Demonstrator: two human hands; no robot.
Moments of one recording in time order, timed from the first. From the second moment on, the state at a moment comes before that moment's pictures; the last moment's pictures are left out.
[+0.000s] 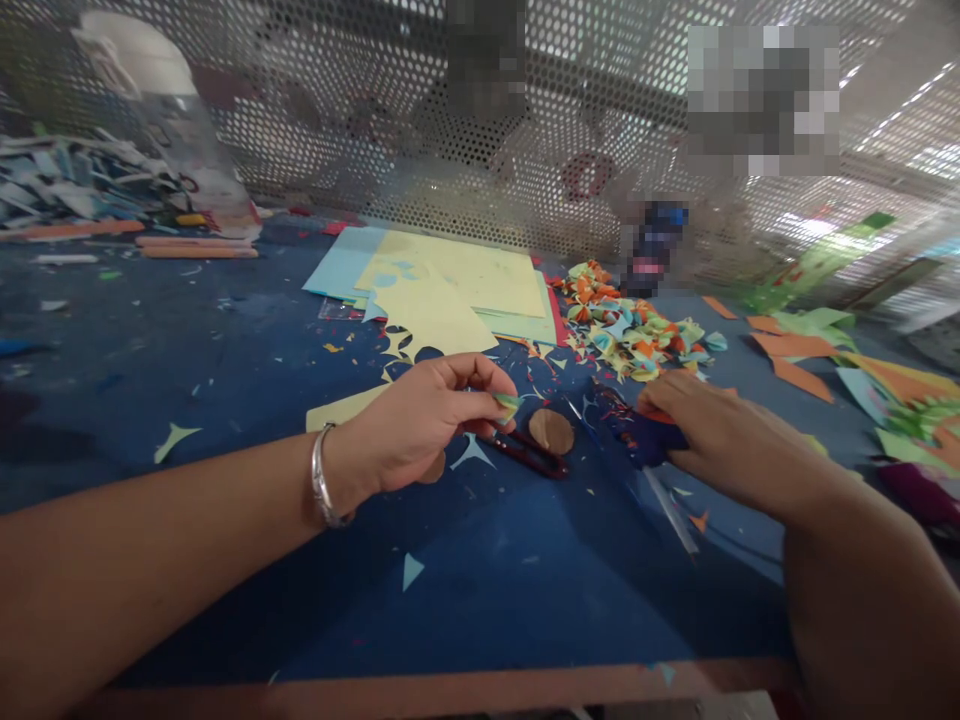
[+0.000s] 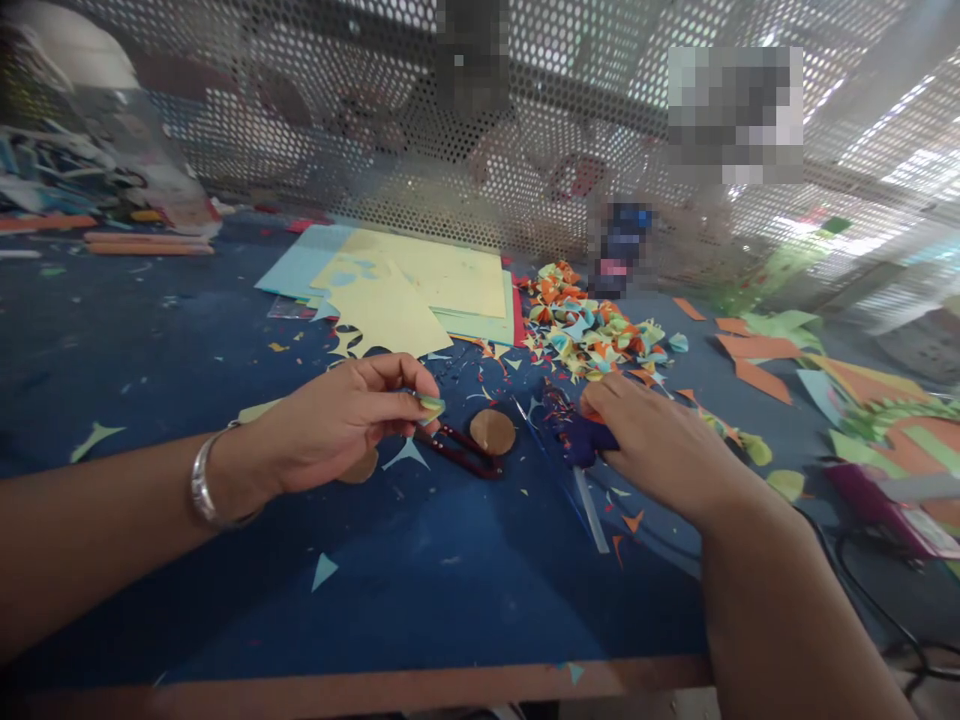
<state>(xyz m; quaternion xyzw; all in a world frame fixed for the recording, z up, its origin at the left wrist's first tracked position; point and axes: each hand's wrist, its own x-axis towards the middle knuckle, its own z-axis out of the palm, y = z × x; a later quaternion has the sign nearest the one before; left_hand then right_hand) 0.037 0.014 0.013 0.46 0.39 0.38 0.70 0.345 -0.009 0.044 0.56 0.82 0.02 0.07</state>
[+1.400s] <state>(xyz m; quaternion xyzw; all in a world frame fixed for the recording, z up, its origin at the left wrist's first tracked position) 0.048 -0.012 0.006 0.68 0.32 0.39 0.53 0.258 -0.035 0.023 0.45 0.83 -0.17 -0.30</state>
